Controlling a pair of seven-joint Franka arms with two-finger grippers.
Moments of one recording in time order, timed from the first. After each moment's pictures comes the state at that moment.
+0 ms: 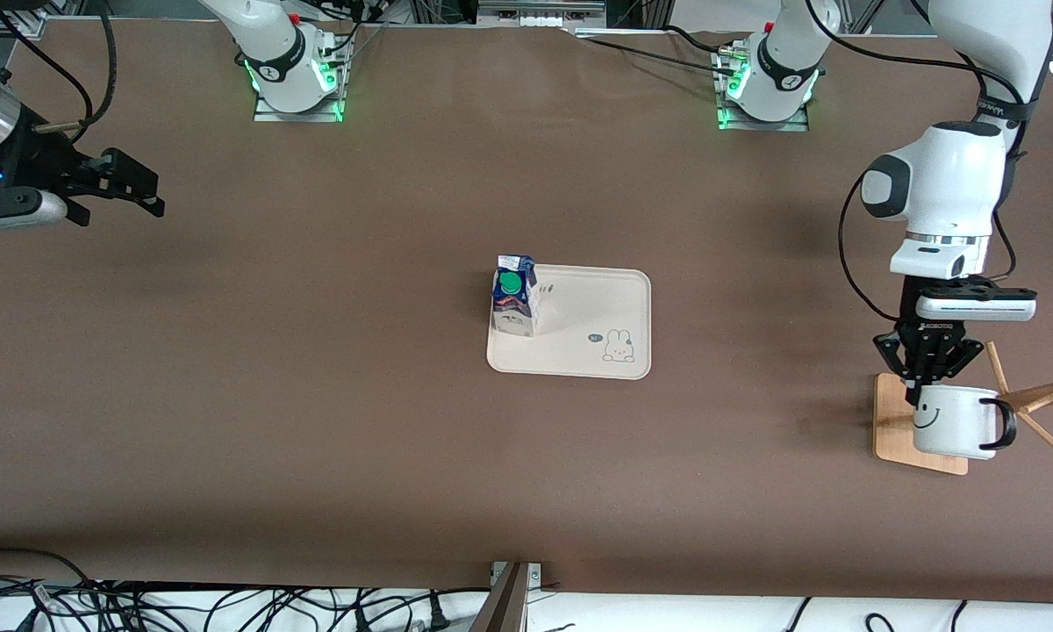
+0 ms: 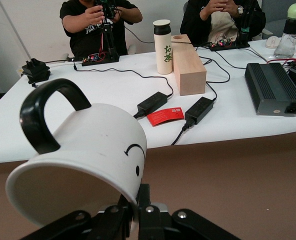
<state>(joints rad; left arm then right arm) 0.03 0.25 -0.03 -2.28 -0.06 3.48 0.15 0.03 -0.02 0.03 -1.65 0.06 1.64 -0.04</state>
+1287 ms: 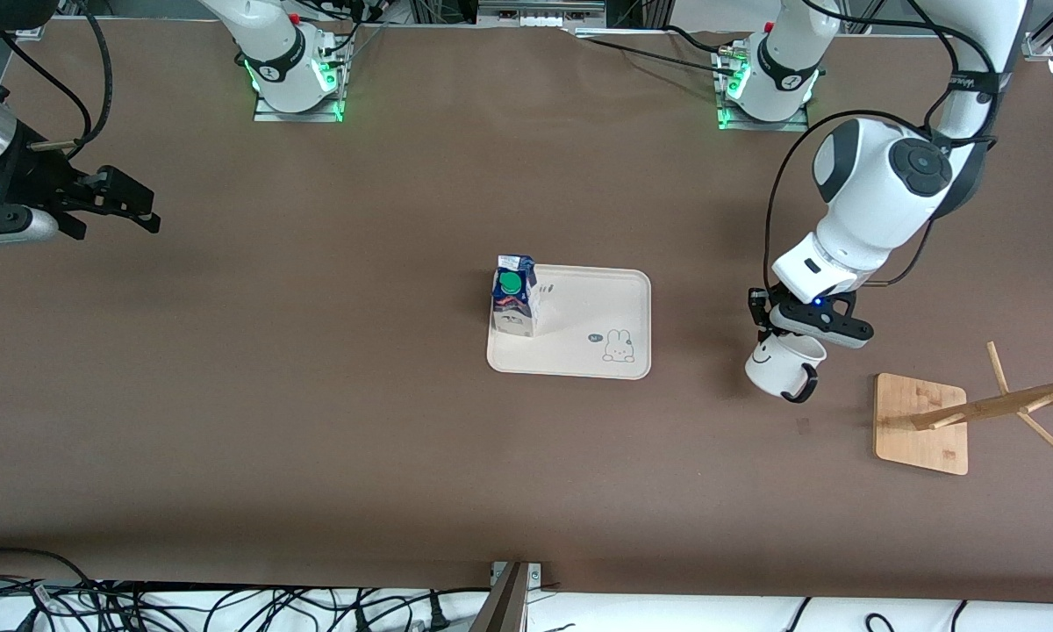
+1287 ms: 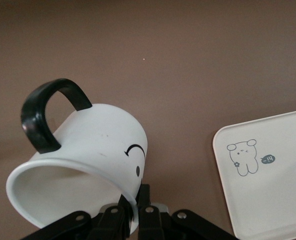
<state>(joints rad) 0.01 0.18 -0.23 -2.07 -0.06 2.46 0.05 0.02 0.01 0.03 -1.64 0.05 1.68 -0.03</state>
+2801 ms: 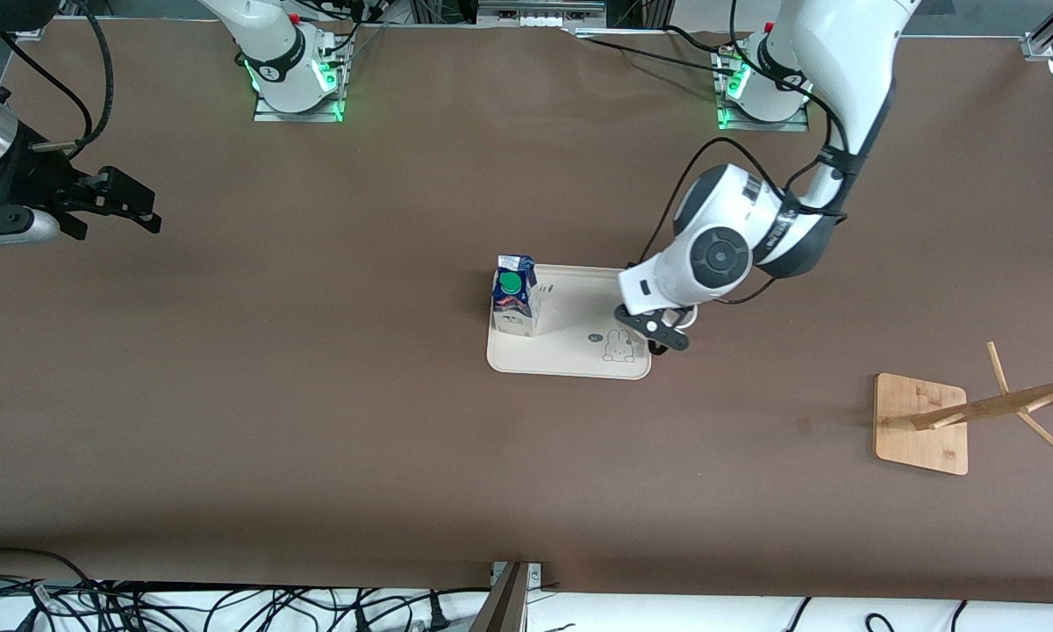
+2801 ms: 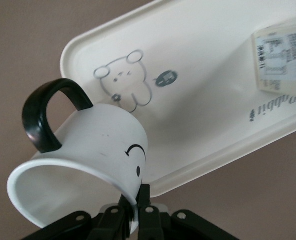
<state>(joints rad) -0.29 0.51 -0.24 -1.75 -0.04 2.07 -0.01 0.02 0.01 0.03 -1.64 0.05 1.68 -0.03</state>
